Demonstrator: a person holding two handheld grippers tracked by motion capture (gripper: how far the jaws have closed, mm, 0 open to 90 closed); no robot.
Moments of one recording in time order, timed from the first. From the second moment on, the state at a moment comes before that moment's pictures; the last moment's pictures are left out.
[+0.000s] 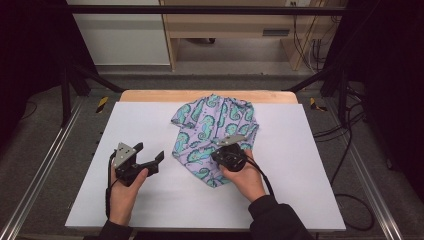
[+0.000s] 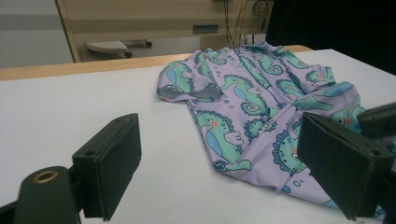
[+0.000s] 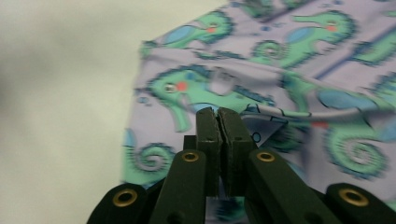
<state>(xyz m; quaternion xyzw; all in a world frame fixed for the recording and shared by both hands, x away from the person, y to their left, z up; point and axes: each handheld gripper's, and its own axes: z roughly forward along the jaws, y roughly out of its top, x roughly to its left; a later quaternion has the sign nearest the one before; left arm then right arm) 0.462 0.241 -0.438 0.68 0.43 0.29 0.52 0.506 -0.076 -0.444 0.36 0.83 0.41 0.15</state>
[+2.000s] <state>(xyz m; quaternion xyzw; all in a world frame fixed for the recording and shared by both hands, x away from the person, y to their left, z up) 0.458 0.236 -0.434 0.69 0.43 0.28 0.51 0.418 -0.066 -0.464 0.32 0.85 0.42 0.10</state>
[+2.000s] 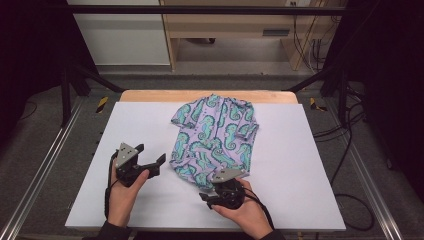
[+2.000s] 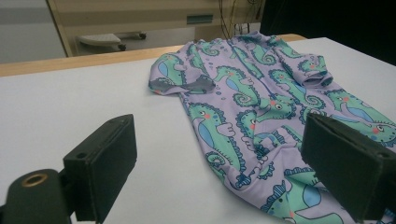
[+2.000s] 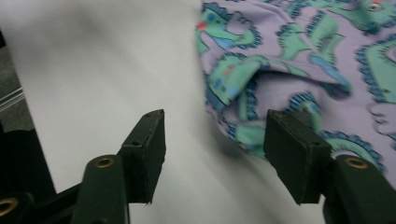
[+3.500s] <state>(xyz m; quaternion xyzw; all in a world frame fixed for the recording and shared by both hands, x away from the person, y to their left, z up) 0.483 0.061 -0.455 0.84 0.35 0.21 0.35 0.438 -0.199 -0.479 0.45 0.72 0.47 0.24</state>
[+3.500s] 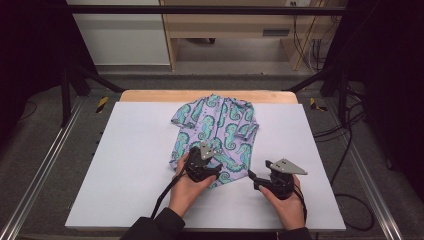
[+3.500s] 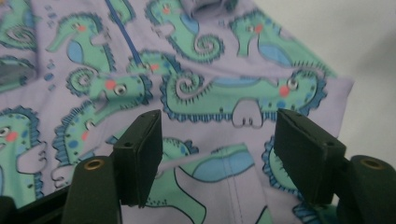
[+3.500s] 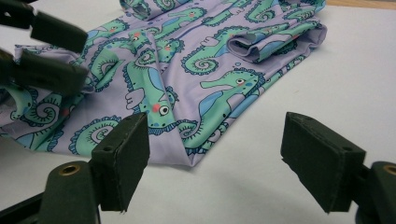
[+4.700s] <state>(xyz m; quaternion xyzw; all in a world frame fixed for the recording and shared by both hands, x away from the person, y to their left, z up) 0.373 0.203 -0.450 0.76 0.42 0.23 0.44 0.439 -0.197 -0.483 0.45 0.72 0.47 0.23</state>
